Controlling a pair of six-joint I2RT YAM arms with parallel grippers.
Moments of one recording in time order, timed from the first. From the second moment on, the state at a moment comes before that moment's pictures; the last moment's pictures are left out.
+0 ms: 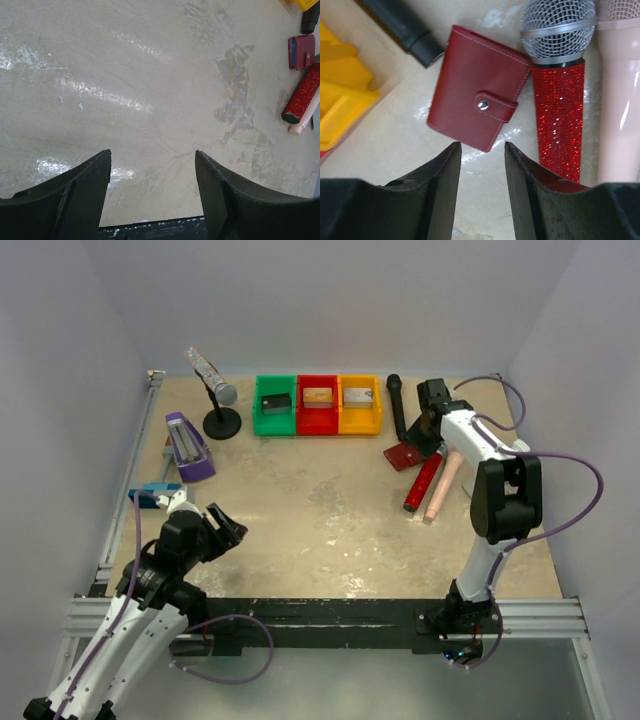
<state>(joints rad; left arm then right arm) -0.43 0.37 0.48 -0.79 -0.11 -0.91 0.17 1.85 1.46 -0.71 0.19 0.86</state>
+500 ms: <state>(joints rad) -0.43 0.49 0.48 -0.69 -0.07 -0.88 0.16 1.77 1.43 -0.71 0.21 0.75</state>
